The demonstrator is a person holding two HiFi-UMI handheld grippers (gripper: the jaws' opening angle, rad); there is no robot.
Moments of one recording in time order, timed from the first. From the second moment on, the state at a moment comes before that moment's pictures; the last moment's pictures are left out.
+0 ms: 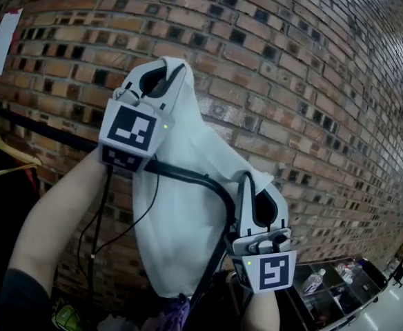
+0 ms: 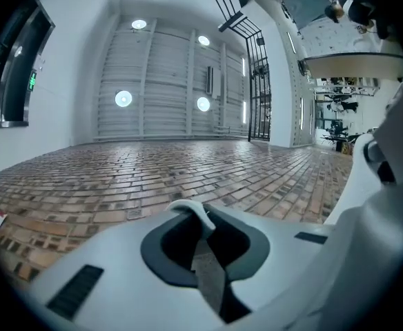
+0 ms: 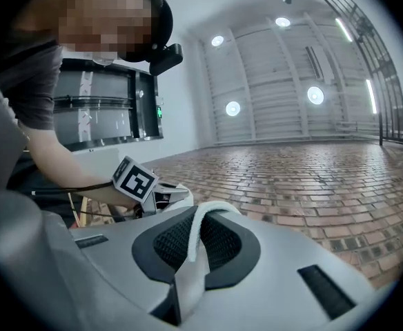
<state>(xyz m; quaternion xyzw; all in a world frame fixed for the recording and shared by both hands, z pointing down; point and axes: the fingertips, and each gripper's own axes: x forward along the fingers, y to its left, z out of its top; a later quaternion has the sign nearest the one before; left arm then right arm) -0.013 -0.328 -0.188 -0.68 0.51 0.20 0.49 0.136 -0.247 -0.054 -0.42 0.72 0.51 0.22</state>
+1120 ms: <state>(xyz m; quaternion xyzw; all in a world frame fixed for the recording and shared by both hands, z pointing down) -0.234 -0.252 -0.166 -0.65 0.49 0.14 0.57 0.050 -0.239 -0.071 -0.44 0.69 0.49 0.29</state>
